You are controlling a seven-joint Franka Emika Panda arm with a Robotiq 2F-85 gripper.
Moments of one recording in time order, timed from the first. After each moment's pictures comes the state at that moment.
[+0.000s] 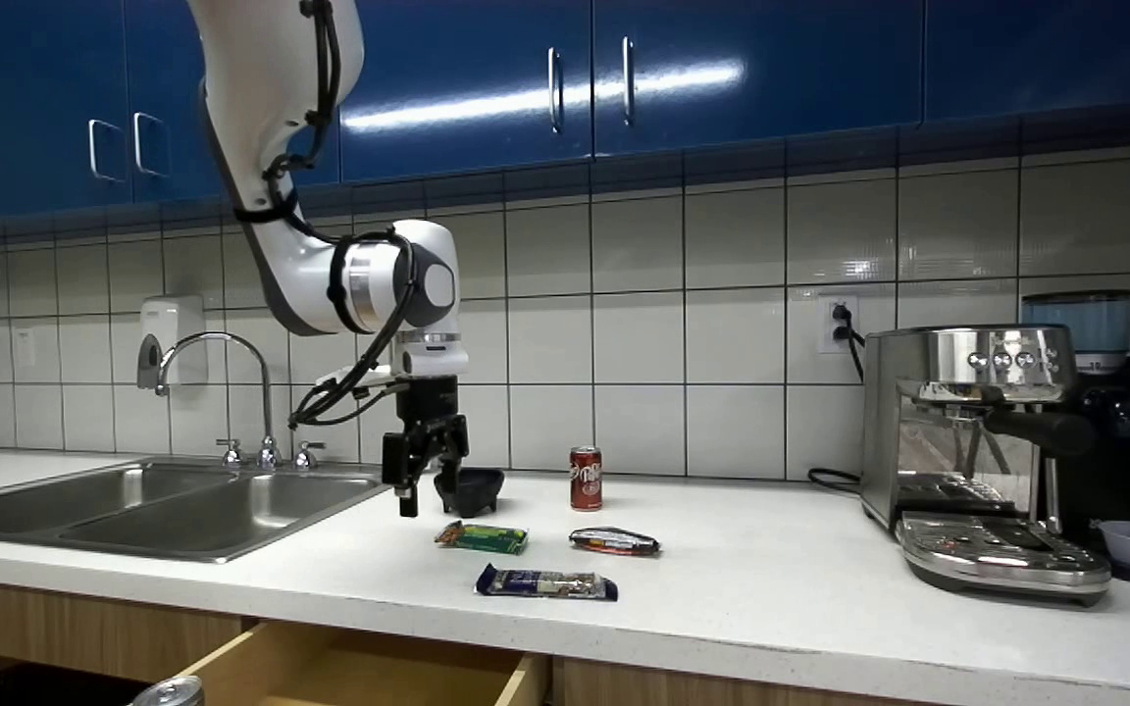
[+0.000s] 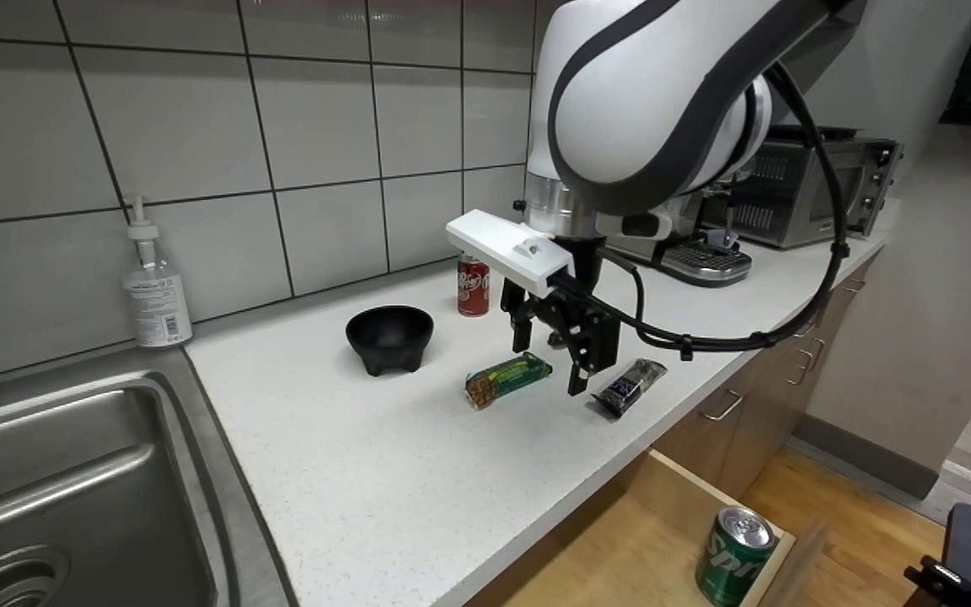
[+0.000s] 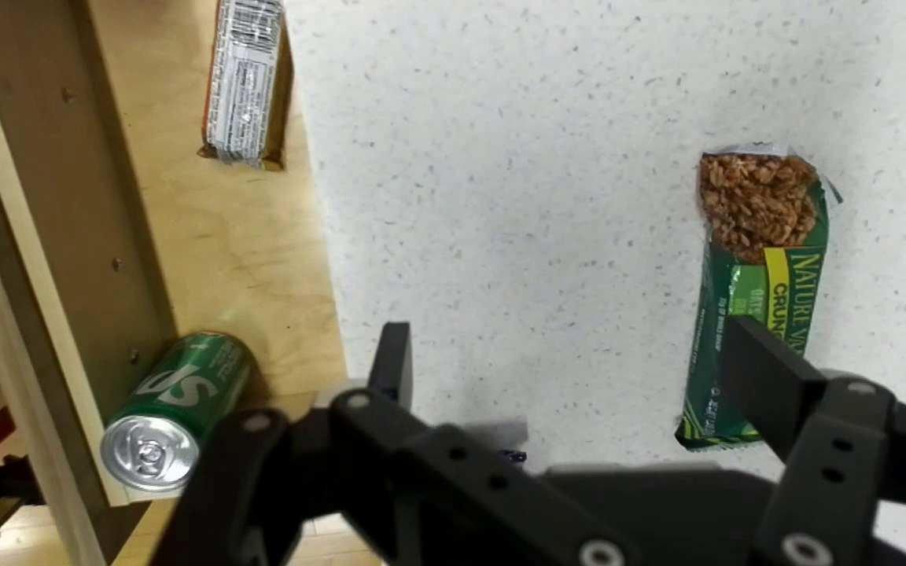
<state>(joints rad) 0.10 0.24 -0.03 -2.20 0.01 2.49 1.70</state>
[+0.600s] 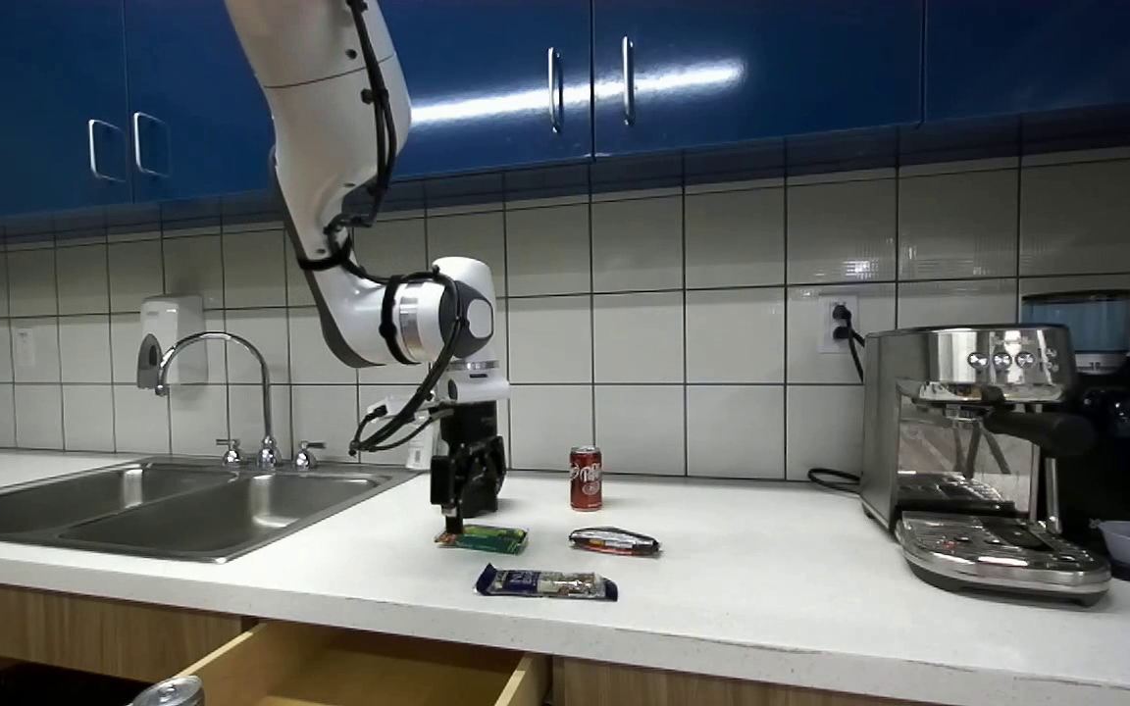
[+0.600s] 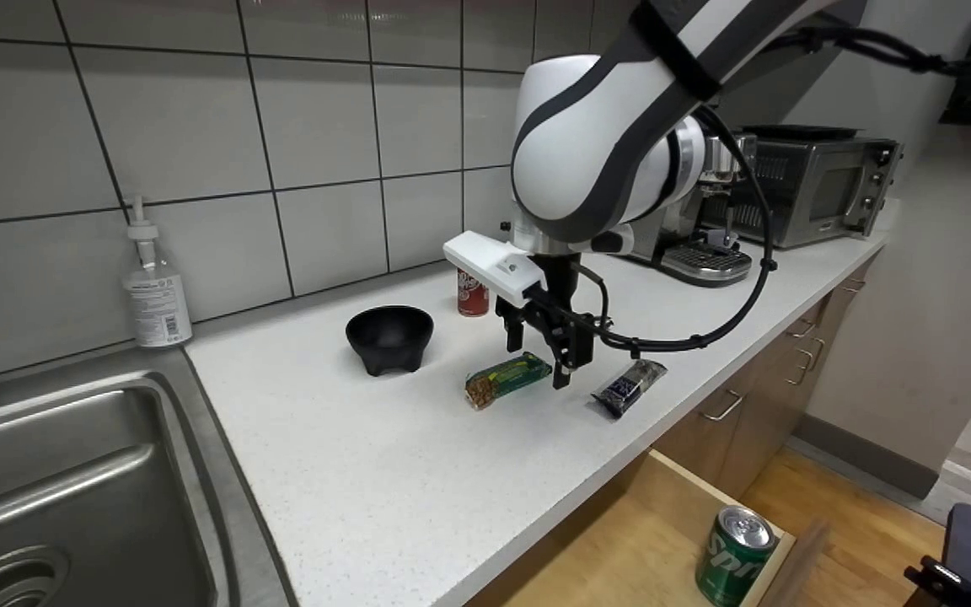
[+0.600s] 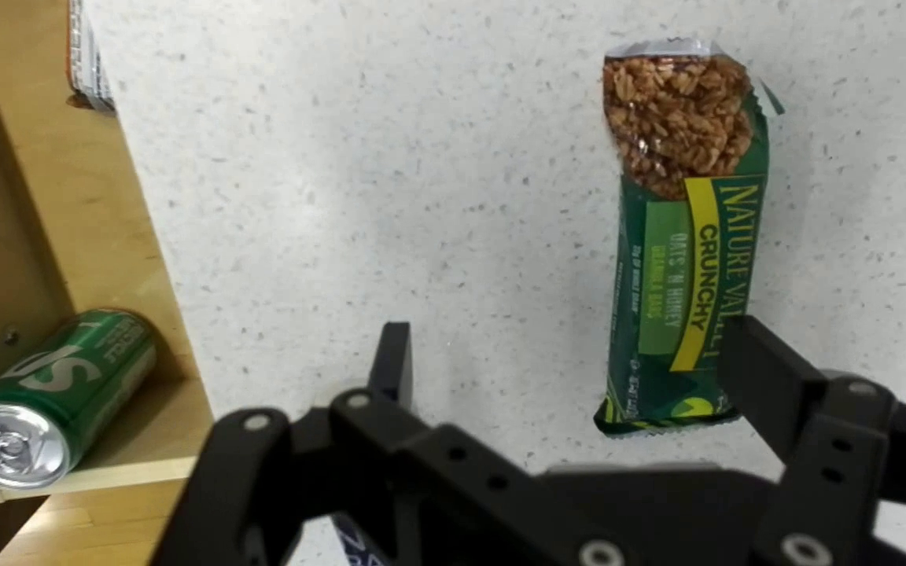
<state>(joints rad) 0.09 0.42 -0.08 -2.02 0.01 2.48 1.67</state>
